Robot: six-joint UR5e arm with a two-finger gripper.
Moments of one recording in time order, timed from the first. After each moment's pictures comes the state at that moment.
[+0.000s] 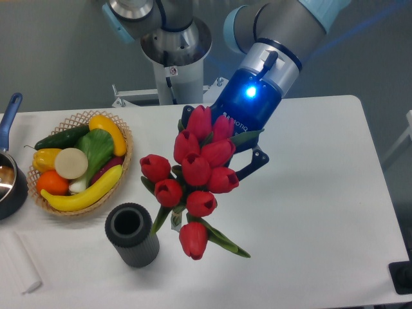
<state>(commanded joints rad) 2.61 -1.84 -1.47 -0.70 0.49 0.64</state>
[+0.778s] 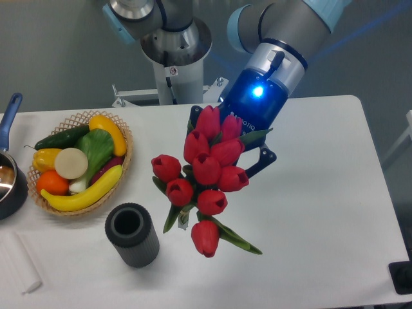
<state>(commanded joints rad) 2.63 -1.83 -1.49 -0.70 0.49 0.65</state>
